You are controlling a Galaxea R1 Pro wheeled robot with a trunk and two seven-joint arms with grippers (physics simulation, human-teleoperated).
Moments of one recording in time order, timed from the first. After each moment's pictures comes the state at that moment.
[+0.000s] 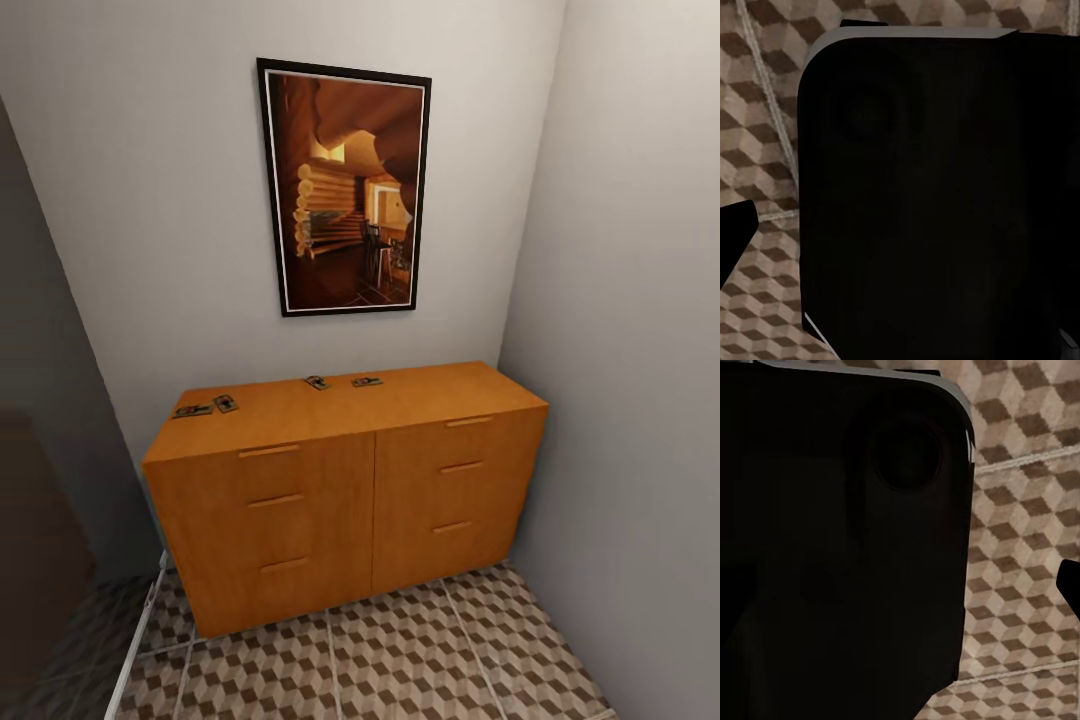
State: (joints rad) left arm 0.00 -0.02 0.01 -0.03 0.06 -0.05 -0.02; right arm 0.00 0.00 0.01 0.00 0.01 -0.07 -0.01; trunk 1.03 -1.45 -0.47
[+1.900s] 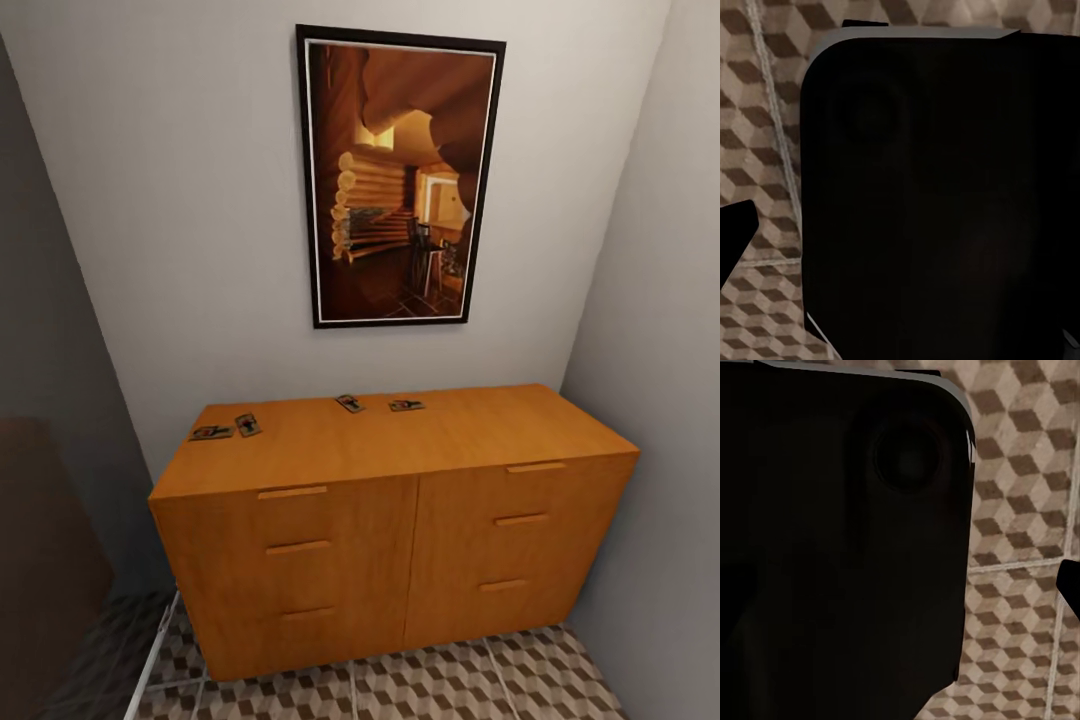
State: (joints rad) left arm 0.00 -0.01 0.01 -0.03 0.06 -0.05 -0.02; right arm 0.00 0.00 0.01 0.00 0.01 -0.07 -0.01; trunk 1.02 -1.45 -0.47
